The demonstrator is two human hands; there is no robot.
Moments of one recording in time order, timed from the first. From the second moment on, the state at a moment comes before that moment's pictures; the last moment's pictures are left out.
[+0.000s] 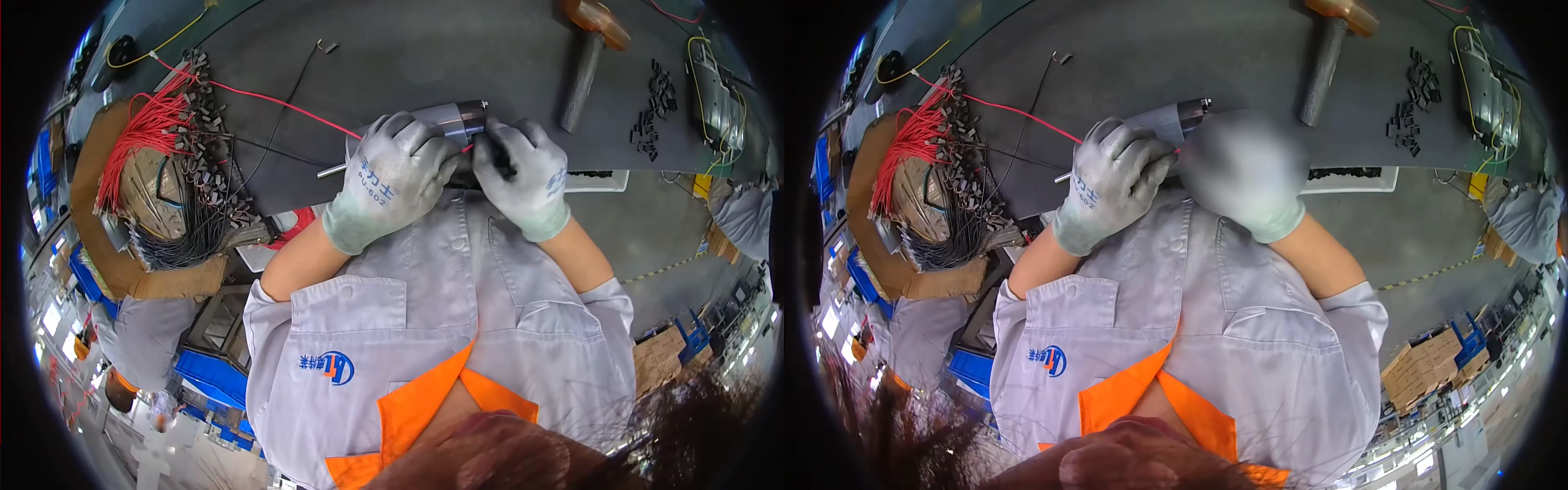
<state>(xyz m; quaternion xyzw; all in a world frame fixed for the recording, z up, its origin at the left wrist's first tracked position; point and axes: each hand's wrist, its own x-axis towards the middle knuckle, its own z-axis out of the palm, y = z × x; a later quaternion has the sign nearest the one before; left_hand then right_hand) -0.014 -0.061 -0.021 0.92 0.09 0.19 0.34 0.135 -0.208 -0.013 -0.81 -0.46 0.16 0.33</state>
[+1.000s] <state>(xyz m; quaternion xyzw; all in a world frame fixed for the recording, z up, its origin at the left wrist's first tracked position) 0.003 -0.001 -0.015 0.94 0.15 0.21 0.24 0.165 -0.244 -0.014 -0.78 -0.36 0.33 0.39</state>
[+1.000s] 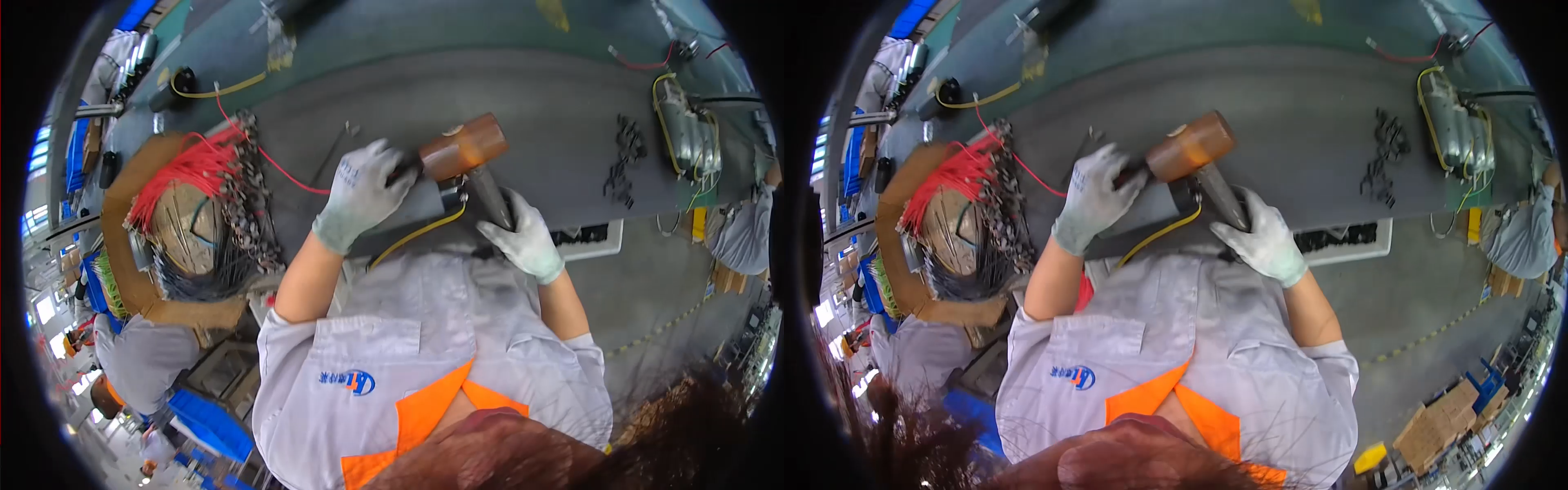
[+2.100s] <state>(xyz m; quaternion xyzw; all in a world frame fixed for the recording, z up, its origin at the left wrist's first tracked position) 0.306 0.133 -0.002 0.93 0.13 0.14 0.30 0.247 -0.284 -0.088 -0.84 -0.31 -0.11 0.43</state>
